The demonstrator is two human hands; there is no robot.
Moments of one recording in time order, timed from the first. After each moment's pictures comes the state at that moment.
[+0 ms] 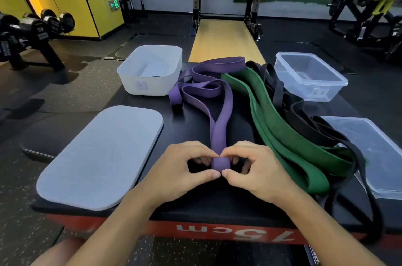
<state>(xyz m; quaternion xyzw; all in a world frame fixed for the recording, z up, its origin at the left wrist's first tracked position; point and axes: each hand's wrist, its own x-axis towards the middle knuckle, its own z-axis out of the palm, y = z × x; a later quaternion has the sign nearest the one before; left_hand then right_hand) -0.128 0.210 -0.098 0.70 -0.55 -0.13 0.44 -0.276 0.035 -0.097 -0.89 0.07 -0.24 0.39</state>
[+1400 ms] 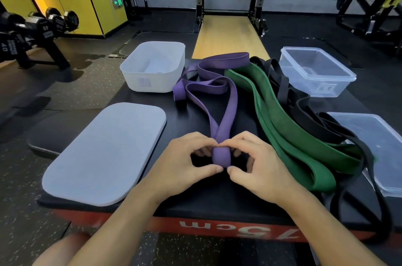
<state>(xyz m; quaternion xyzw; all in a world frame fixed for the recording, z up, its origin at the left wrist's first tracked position) -0.129 0.207 -0.098 0.72 -0.53 -0.10 0.43 -0.276 0.039 -0.100 -0.91 0.08 -0.22 0.35</state>
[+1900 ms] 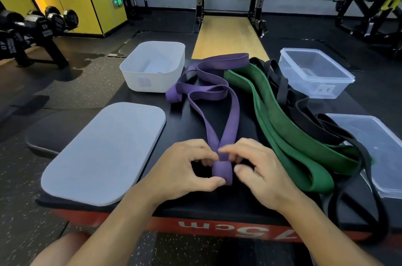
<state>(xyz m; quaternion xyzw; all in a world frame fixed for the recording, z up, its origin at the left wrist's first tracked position) -0.134 0.212 -0.091 0.71 -0.56 -0.12 0.41 -0.284 0.042 -0.099 -0.91 0.05 -0.24 0.34</state>
